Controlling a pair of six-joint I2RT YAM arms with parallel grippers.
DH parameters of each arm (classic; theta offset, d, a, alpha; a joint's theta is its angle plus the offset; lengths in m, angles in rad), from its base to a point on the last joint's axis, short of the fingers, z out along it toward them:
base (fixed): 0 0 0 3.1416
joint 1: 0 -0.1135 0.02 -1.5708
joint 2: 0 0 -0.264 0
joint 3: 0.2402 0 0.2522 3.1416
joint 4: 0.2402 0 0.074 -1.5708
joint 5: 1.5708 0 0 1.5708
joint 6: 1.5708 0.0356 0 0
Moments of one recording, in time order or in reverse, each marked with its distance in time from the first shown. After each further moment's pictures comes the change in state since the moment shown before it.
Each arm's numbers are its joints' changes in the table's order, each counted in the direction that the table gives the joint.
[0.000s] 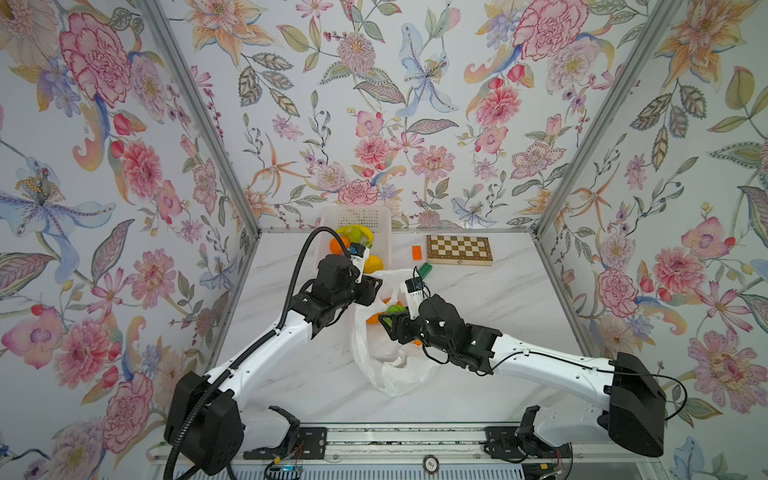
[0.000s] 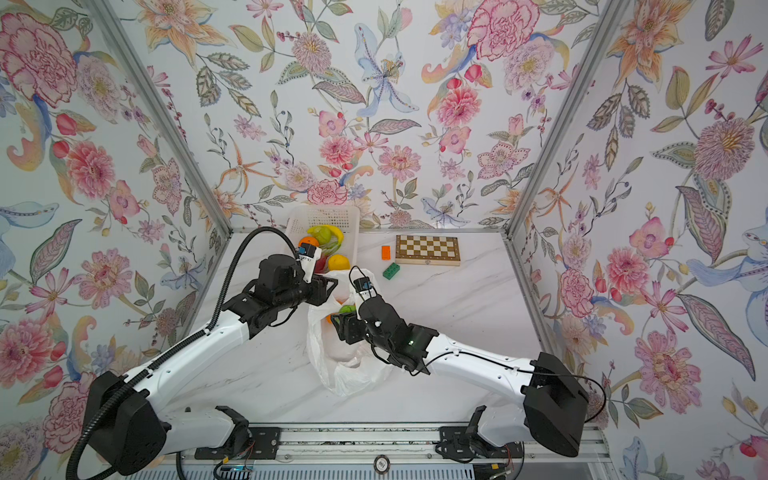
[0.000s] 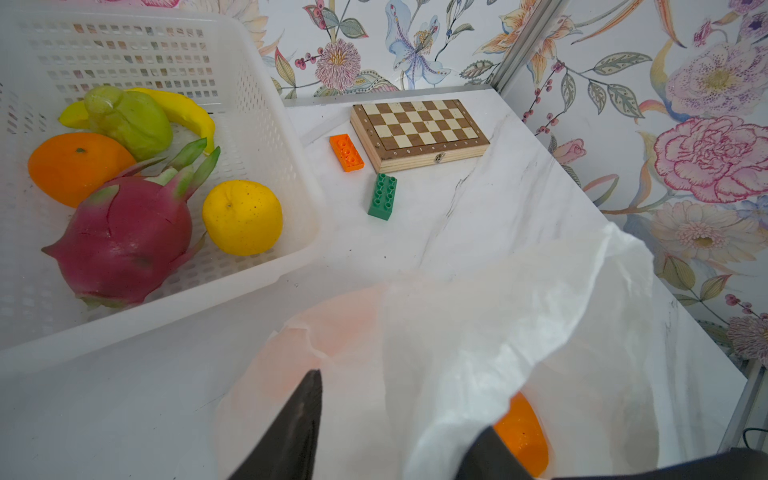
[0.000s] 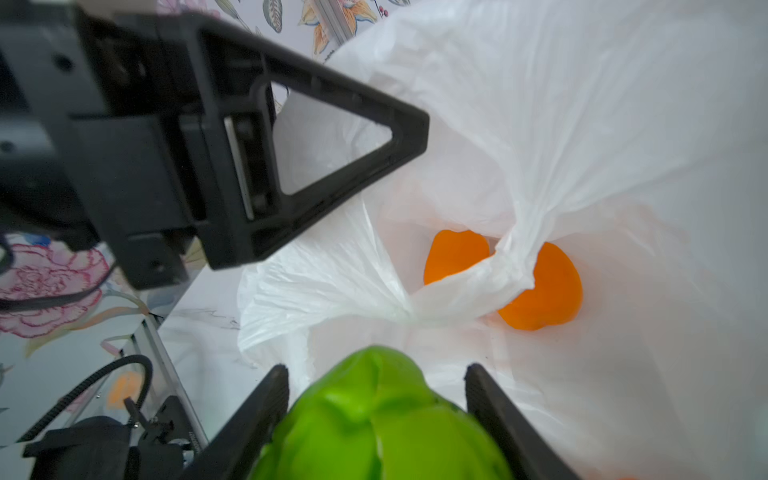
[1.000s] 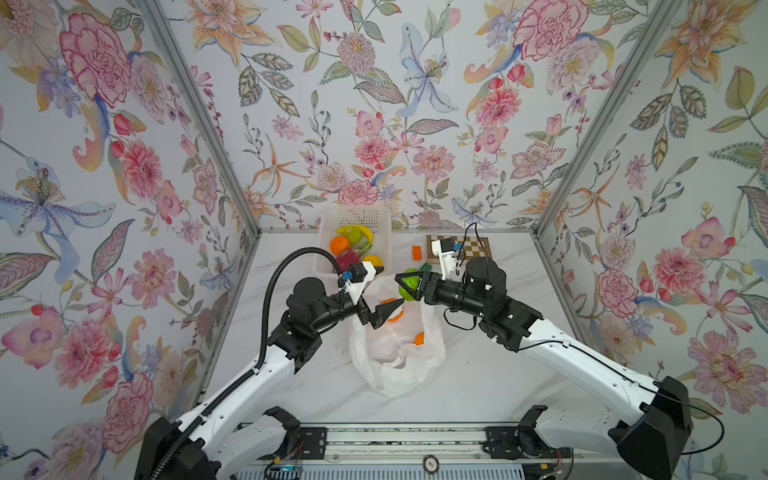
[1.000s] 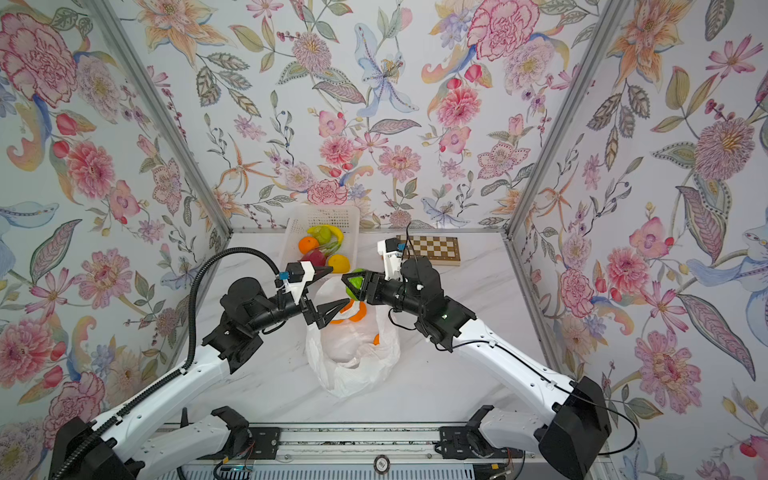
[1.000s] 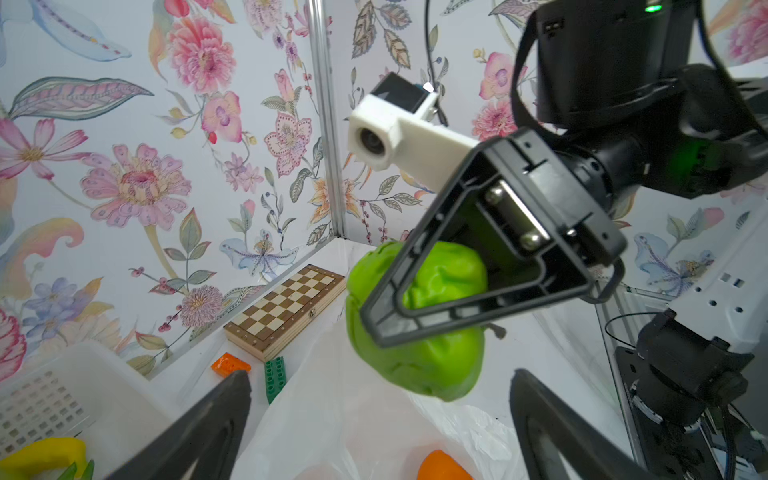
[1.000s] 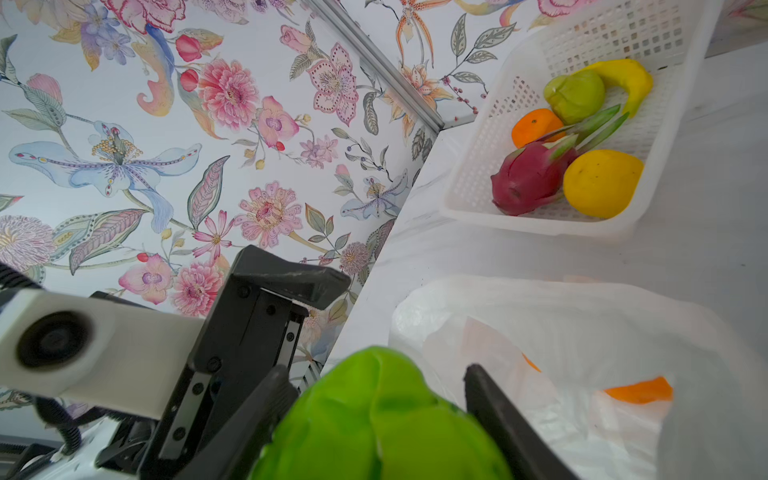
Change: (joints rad) left arm 0.043 0.251 -0.254 -0.551 0.436 0.298; right arm 0.251 0.080 0.149 0.031 -0.431 0.212
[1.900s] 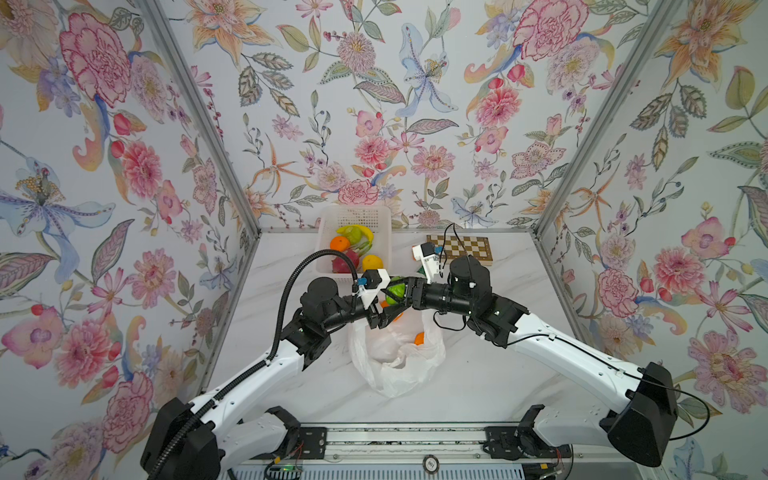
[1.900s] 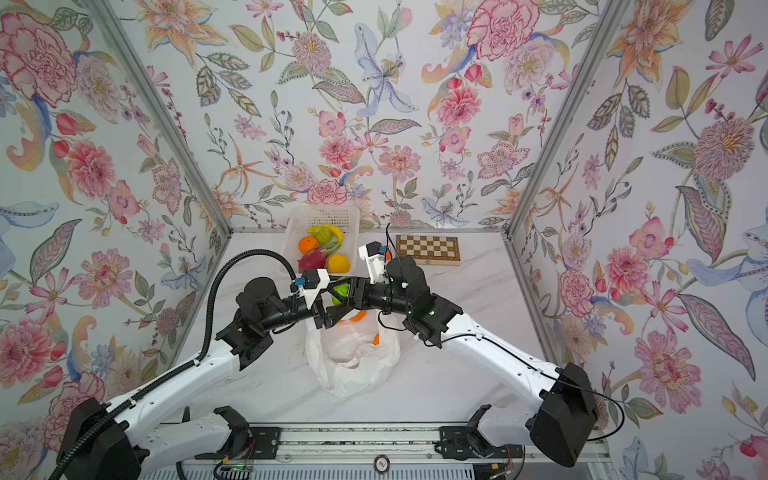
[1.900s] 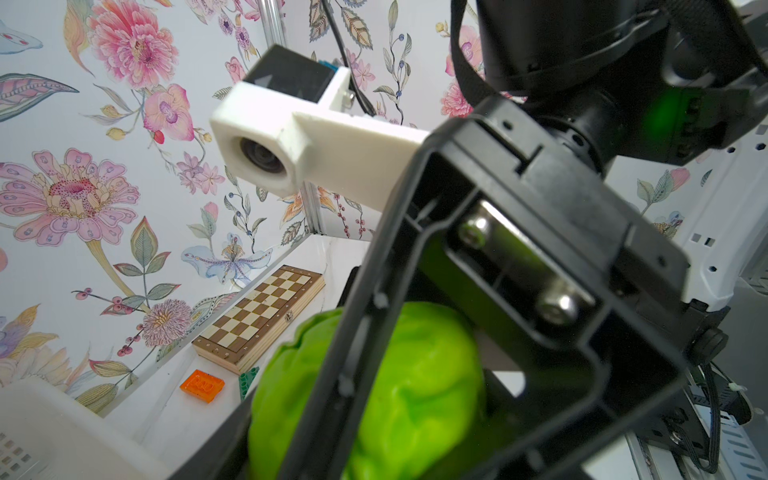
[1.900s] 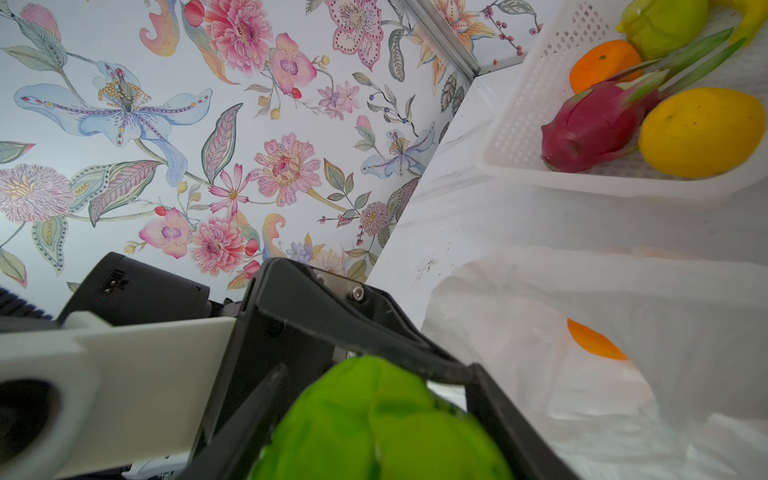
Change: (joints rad) left arm 0.052 -0.078 0.008 -0.018 0.007 0.055; right arm -0.051 -0.064 0.047 0.014 -0.074 -0.002
